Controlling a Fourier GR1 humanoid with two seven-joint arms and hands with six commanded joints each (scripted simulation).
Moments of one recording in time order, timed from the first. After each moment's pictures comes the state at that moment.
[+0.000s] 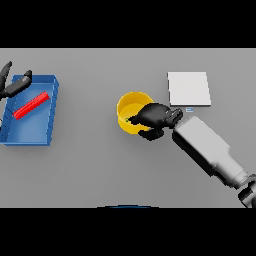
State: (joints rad) left arm -0.49 0.56 -0.02 -1.14 -0.14 -0.11 0.42; right arm -0.72 -0.31 0.69 -1.04 0.88 0.42 -0.26
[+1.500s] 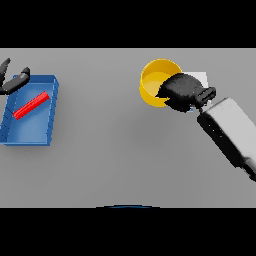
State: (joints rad) left arm -0.50 0.56 0.00 -1.17 -0.10 -0.13 0.45; right arm -0.75 -0.50 0.52 -1.29 0.79 0.53 -0.06
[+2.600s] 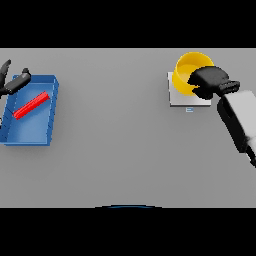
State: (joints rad) left arm -0.49 0.55 -0.01 -1.23 -0.11 -0.11 0.55; right arm -0.85 -0.49 0.43 -0.72 0.82 0.27 -0.17
